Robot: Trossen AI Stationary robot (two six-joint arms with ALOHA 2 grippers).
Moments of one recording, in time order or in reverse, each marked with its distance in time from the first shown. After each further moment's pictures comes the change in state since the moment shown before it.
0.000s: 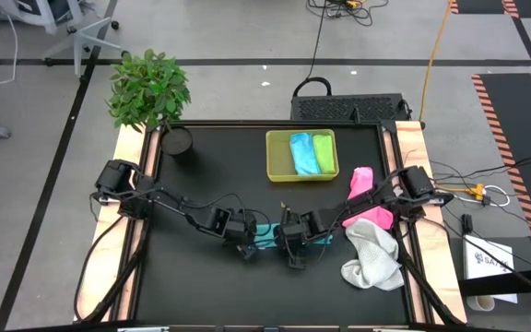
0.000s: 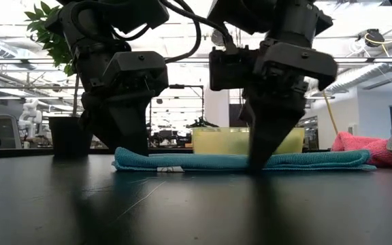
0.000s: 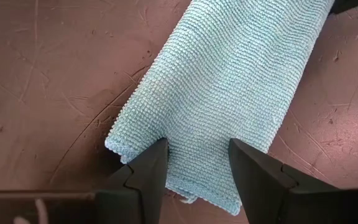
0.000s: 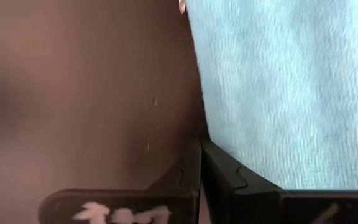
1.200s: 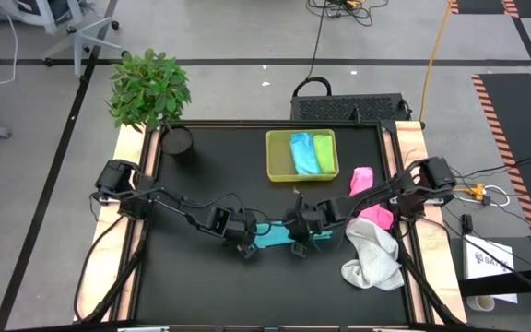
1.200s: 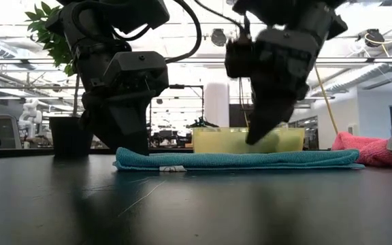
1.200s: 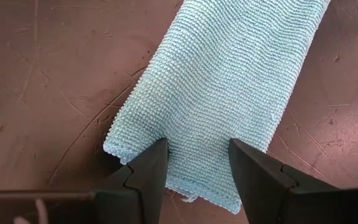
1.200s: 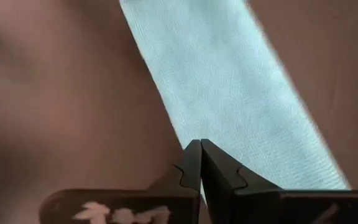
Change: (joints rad) left arm 0.000 0.000 0.000 0.002 0.004 -0.001; right arm -0.054 -0.192 -0.162 0.247 0.030 0.193
